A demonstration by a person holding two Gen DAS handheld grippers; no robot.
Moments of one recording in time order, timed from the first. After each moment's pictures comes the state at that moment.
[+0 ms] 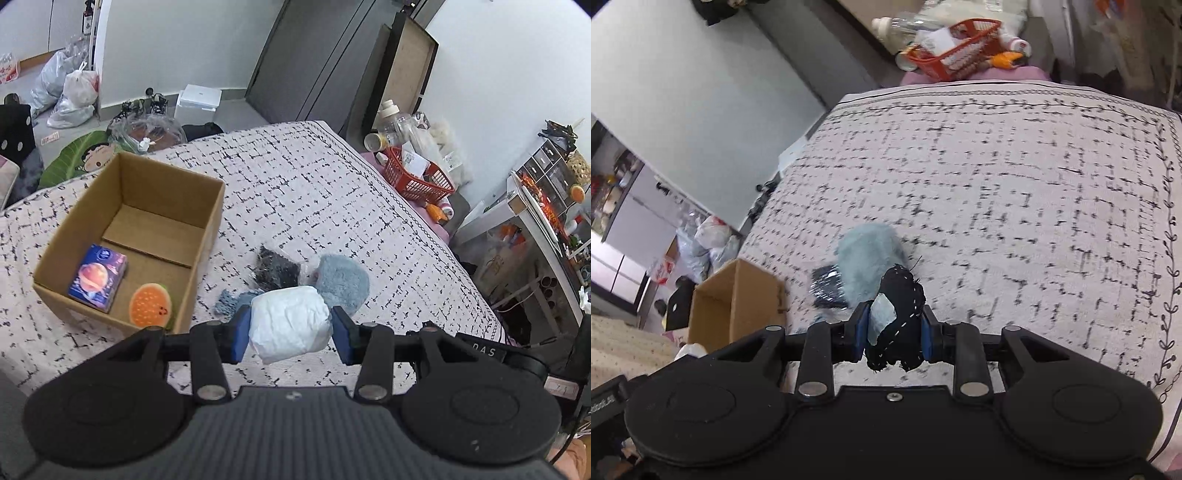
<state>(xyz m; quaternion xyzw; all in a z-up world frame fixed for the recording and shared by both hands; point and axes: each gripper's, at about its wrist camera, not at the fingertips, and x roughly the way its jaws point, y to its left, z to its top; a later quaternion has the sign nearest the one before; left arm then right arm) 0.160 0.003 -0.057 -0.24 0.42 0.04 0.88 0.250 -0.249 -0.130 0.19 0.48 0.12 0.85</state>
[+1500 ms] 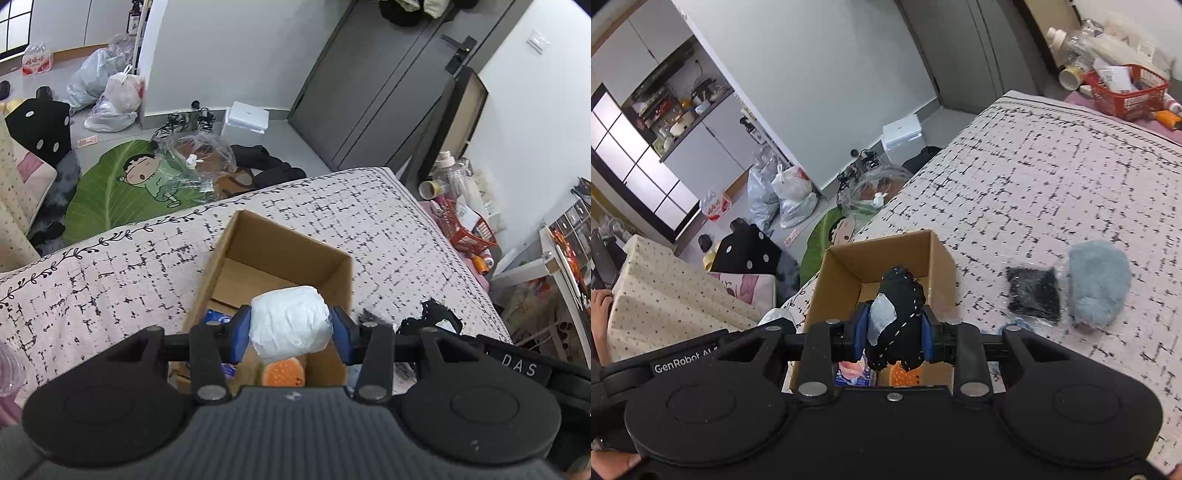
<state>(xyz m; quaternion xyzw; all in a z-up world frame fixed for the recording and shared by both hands) 0.156 0.163 -0.060 -0.27 0.40 0.08 0.87 0.242 -0.046 -0.080 0.10 0.45 0.25 0.85</state>
